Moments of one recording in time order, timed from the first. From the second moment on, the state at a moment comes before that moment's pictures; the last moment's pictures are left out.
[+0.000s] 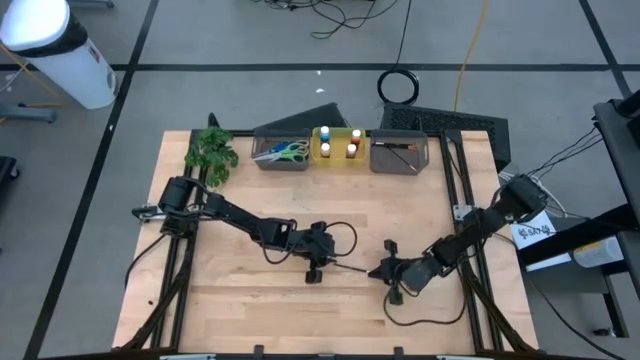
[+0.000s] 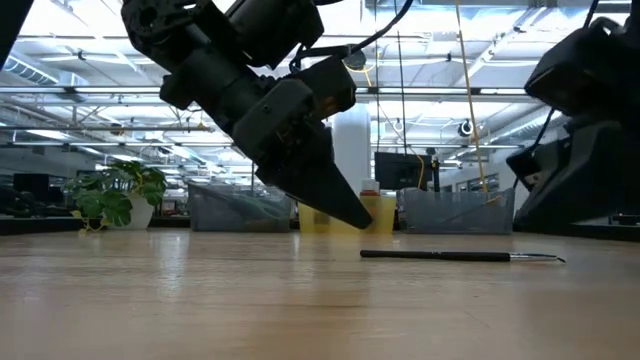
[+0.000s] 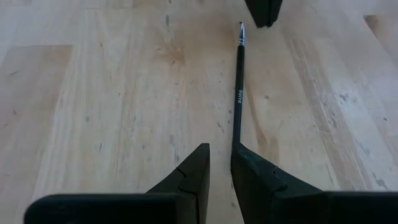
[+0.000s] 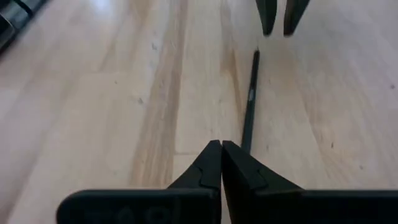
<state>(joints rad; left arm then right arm) -0.20 1.97 1.03 0.24 0.00 -0.11 0.64 1.63 0.43 0.55 0.44 0.44</state>
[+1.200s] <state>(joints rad) -0.20 1.97 1.03 0.24 0.00 -0.12 0.57 1.53 0.44 0.22 0.42 0.45</state>
